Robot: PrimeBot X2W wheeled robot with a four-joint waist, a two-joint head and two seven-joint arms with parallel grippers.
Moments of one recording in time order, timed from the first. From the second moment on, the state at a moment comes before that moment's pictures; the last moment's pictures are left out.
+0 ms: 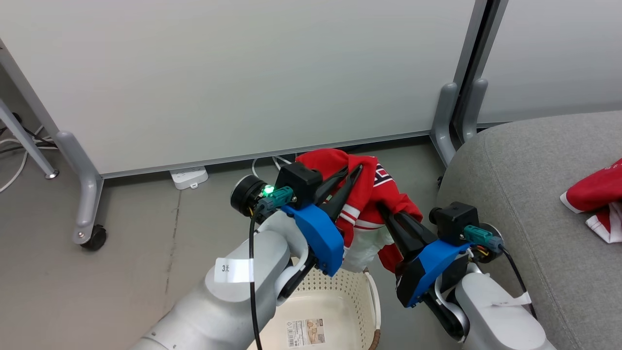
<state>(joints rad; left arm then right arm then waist) -0.79 0.05 -1.05 0.76 -0.79 -0.11 -0.26 -0.47 -0.12 0.47 0.62 0.37 0.13 -0.19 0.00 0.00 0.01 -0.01</state>
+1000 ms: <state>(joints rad) -0.26 0.12 -0.47 0.34 -0.37 -0.12 -0.26 -0.47 -0.13 0.37 0.54 0.33 0.13 -0.19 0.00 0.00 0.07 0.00</state>
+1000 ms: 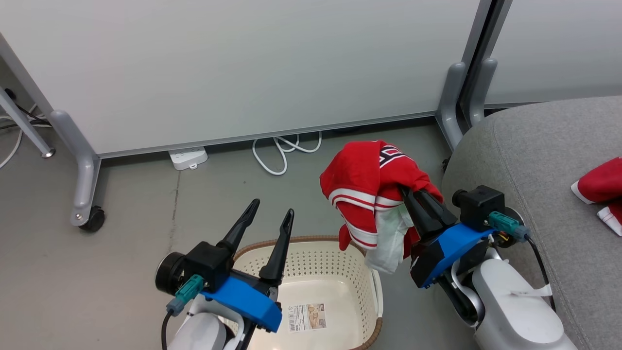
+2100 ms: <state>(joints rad) -0.13 0.10 -0.33 0.31 -0.30 -0.13 -0.26 -0.44 -0.12 0.35 0.50 0.30 0.13 -0.16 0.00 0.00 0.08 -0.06</state>
